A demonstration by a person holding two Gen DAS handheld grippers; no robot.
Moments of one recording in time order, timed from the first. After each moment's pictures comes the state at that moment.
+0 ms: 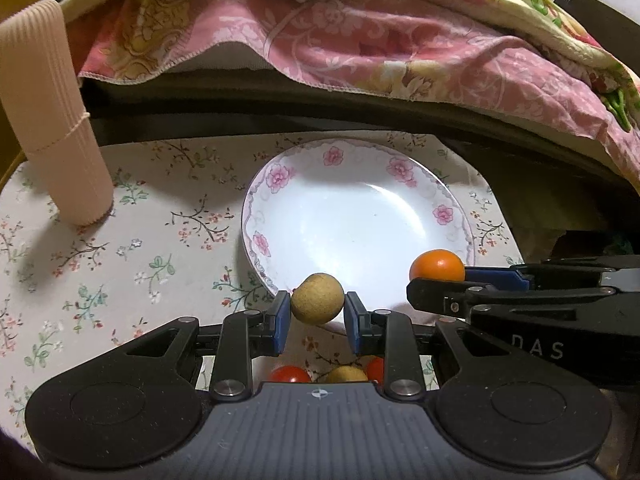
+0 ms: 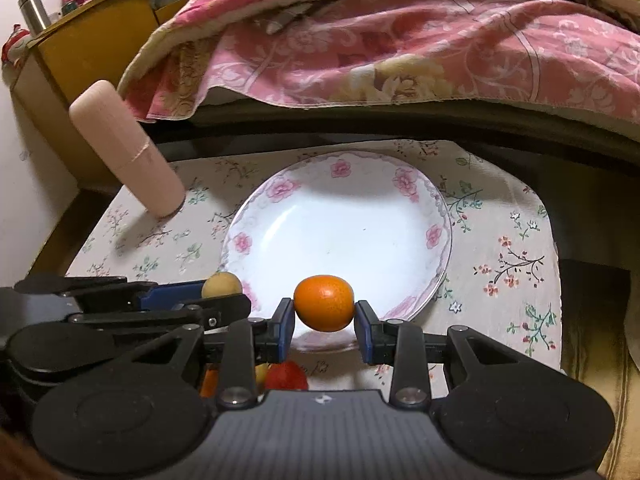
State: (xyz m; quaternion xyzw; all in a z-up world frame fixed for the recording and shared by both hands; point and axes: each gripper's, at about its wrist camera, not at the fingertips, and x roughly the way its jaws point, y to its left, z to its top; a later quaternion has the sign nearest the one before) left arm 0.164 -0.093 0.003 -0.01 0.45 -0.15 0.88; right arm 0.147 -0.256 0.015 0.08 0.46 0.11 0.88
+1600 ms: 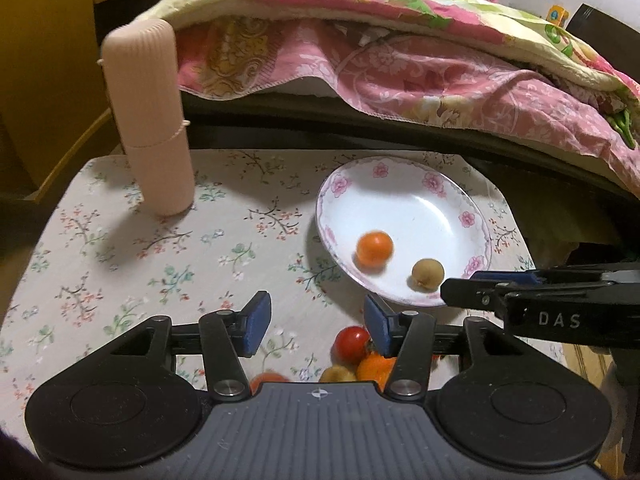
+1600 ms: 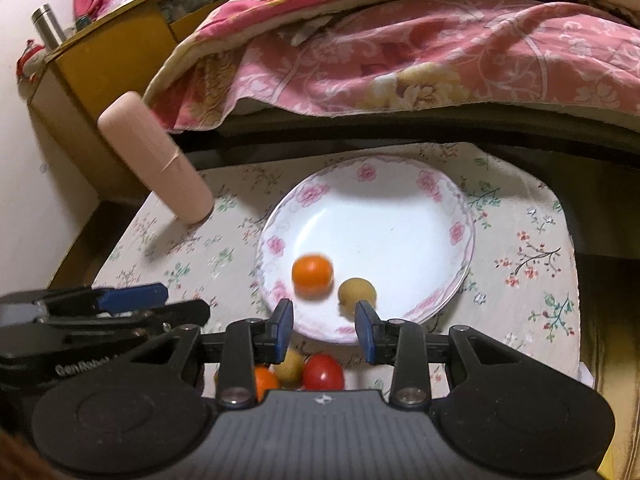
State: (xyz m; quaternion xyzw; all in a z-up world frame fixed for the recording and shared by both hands) left arm 0.118 -0.045 0.036 -0.01 0.44 -0.11 0.89; right arm 0.130 -0.246 0.027 0.10 0.45 0.13 0.88
